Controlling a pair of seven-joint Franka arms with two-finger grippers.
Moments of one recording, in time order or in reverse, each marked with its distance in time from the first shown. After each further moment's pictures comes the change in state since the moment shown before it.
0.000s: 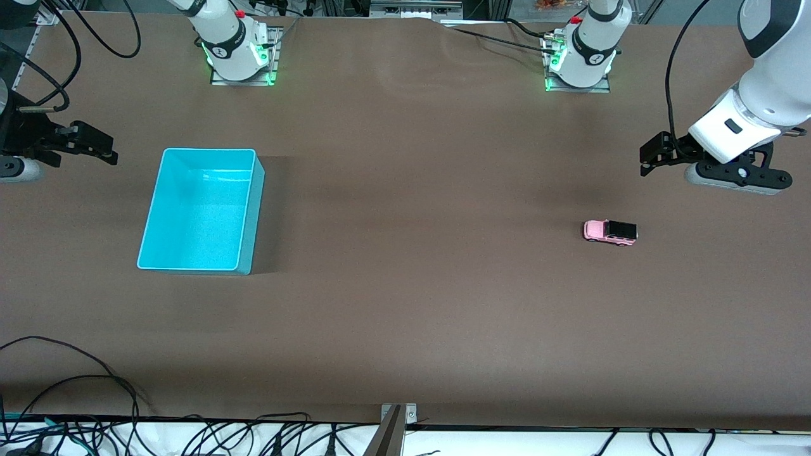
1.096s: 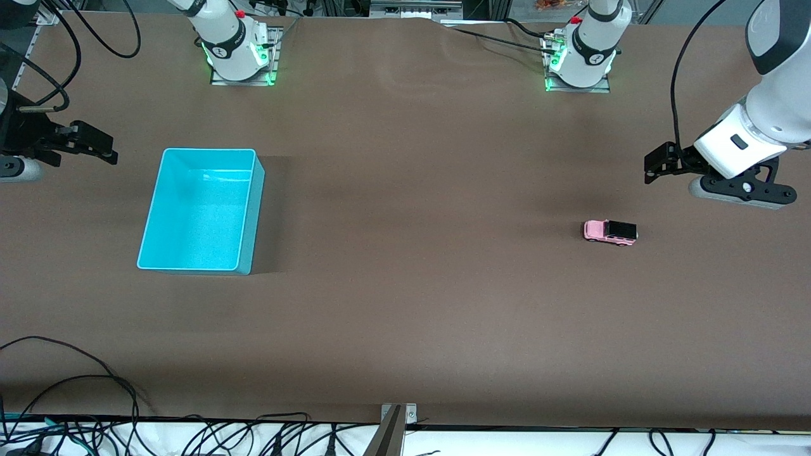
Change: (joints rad) left arm 0.022 0.066 0.002 0.082 0.000 -0.049 0.089; right arm 0.000 0.000 -0.001 0.000 0.000 -0.004 0.000
